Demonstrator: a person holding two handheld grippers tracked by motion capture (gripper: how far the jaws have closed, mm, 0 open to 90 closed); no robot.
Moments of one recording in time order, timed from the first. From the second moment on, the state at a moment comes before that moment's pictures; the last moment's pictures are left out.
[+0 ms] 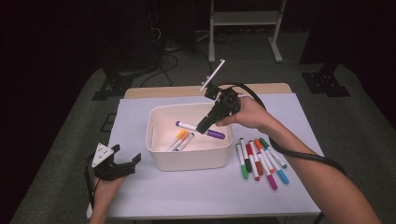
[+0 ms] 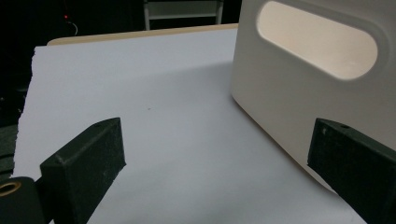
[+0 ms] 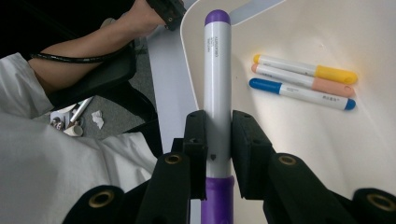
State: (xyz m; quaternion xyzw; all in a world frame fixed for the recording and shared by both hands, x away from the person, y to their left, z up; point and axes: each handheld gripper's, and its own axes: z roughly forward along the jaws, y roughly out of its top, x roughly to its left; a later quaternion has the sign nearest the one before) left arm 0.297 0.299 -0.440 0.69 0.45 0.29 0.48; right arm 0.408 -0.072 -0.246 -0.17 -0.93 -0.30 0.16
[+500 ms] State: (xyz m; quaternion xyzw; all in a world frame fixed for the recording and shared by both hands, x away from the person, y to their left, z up) left arm 0.296 0.301 -0.441 0.69 0.46 0.29 0.49; right arm 0.423 -0.041 -0.261 -0.16 -0.93 -0.28 0.16
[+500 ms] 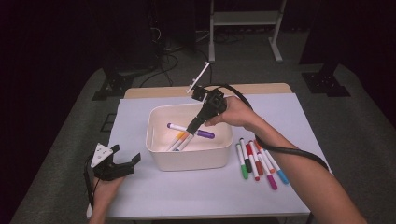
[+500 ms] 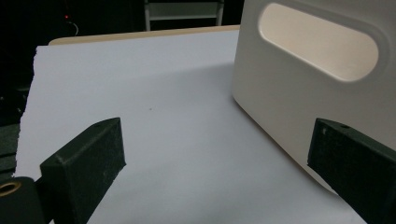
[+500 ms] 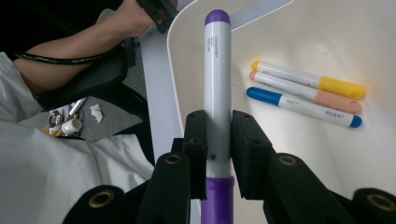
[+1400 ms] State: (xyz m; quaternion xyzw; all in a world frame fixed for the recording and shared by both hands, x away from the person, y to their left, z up) left arm 0.296 0.302 -0.441 0.69 0.46 0.29 0.49; right arm 0.431 -0.006 -0.326 -0.17 -0.95 -0.20 0.19
